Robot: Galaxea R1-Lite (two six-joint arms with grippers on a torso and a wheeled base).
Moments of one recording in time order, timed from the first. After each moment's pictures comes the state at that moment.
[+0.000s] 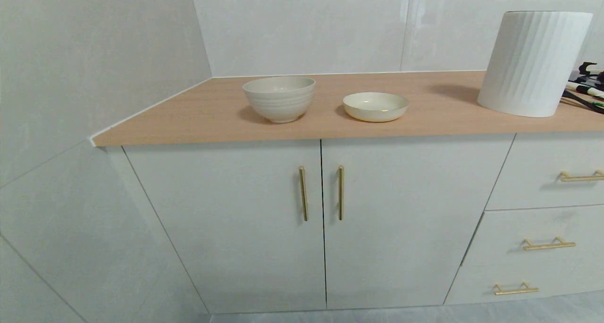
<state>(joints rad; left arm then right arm) 0.00 0.00 0.00 0.01 -0.02 0.01 0.00 0.00 0.00 0.00 0.00 0.00</state>
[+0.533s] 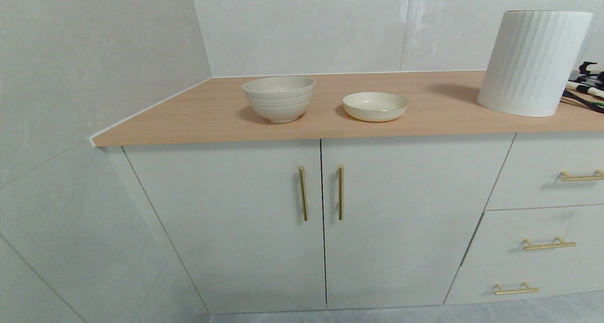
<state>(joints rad) 0.00 0.00 0.00 0.01 -0.02 0.01 0.01 0.01 -0.08 0.00 0.06 -0.01</state>
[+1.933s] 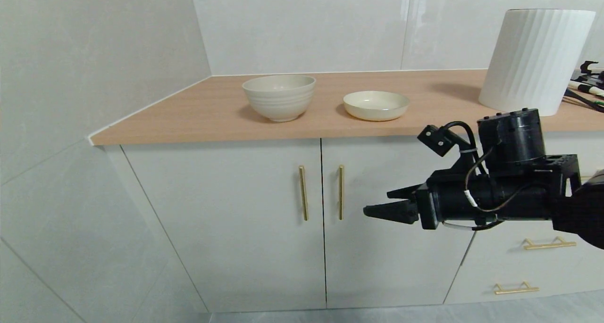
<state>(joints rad) 0.00 0.00 0.00 0.01 -0.02 0.01 0.50 1.70 -0.96 -0.29 0.50 0.09</state>
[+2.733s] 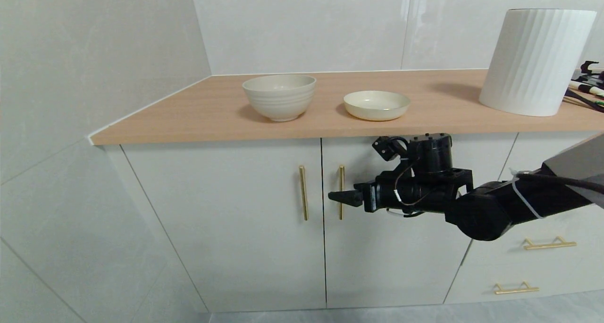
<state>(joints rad) 0.00 0.00 0.00 0.01 -0.02 0.01 0.52 2.07 -1.12 -0.62 0.44 0.18</state>
